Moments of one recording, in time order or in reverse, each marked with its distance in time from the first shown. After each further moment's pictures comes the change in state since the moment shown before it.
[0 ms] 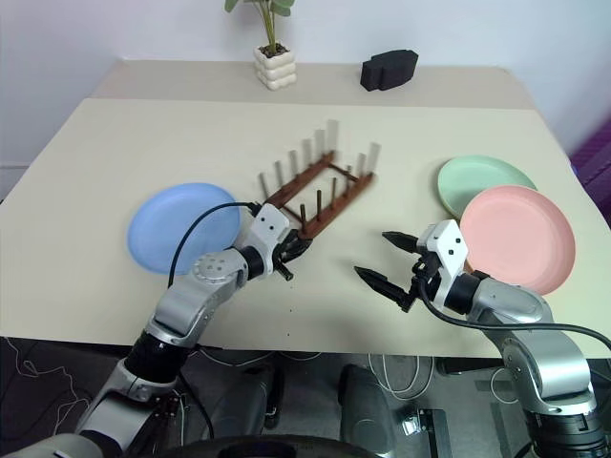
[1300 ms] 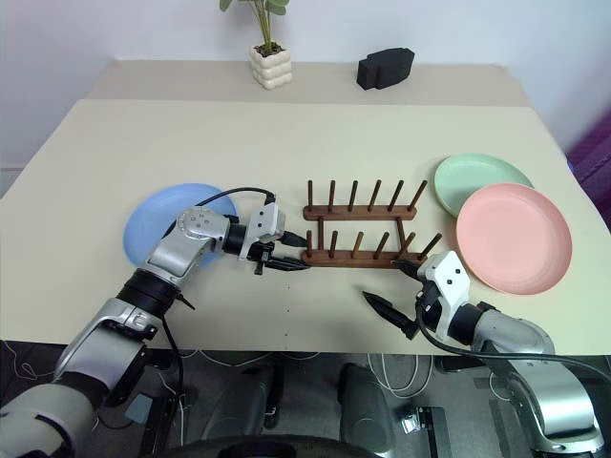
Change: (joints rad) left arm -0.326 0.165 -0.038 0.570 0.024 -0.572 -0.822; right arm 0.175 0.007 -0.009 -0.057 -0.057 -0.018 -0.070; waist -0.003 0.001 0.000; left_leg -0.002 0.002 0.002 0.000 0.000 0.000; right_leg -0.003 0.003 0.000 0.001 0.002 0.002
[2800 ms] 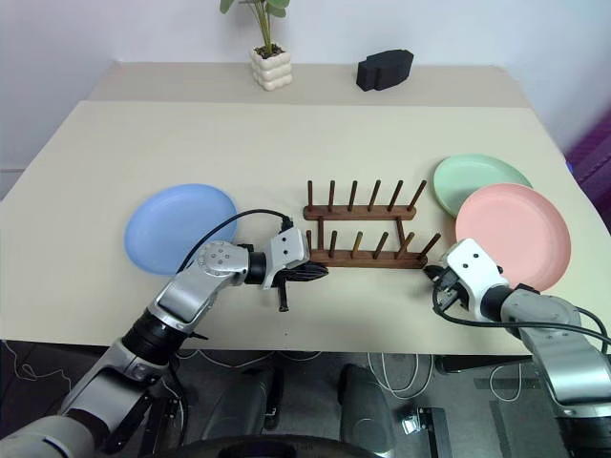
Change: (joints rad) left arm 0.227 -0.056 -0.074 -0.427 0.061 0.327 0.316; right arm -0.130 -0.147 0.021 0.213 -0.287 0.009 -0.037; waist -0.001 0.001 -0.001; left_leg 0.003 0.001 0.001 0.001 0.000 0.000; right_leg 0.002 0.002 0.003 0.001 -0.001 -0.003
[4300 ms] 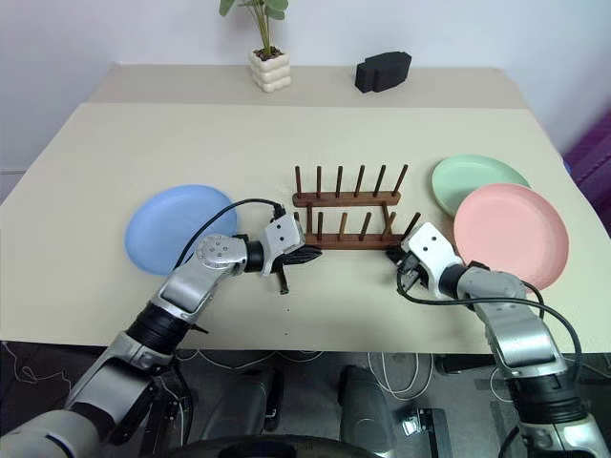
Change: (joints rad) left arm -0.047 -0.027 0.049 0.138 0.032 -0.096 0.097; right arm -0.215 0.119 0.157 0.137 -0.060 -0.084 0.028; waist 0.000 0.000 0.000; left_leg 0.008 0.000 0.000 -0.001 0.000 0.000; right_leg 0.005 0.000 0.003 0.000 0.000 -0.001
